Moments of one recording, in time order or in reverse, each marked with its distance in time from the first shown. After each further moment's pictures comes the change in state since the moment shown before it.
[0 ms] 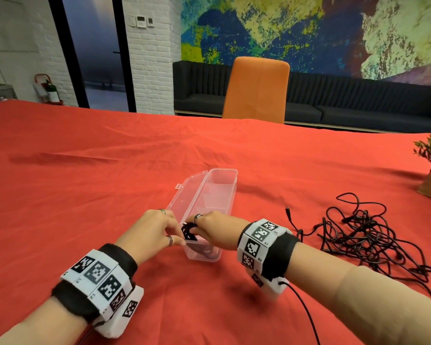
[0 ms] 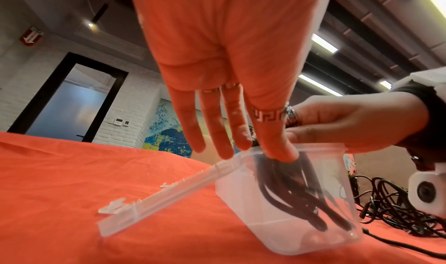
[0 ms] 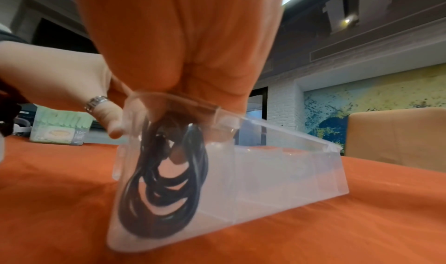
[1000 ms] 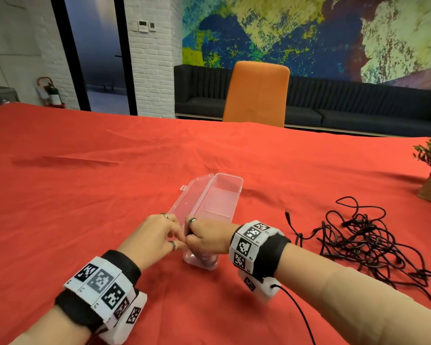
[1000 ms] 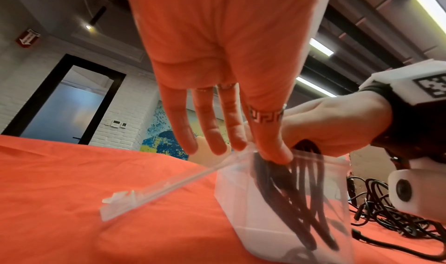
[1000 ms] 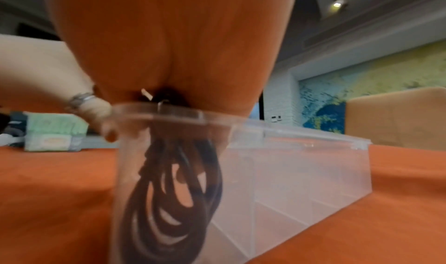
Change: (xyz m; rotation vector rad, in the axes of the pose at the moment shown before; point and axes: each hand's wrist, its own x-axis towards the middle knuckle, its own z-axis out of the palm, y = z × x) left_hand -0.002 0.004 0.006 0.030 0.052 0.019; right_hand 0.004 -0.013 -0.003 0.235 -0.062 0.049
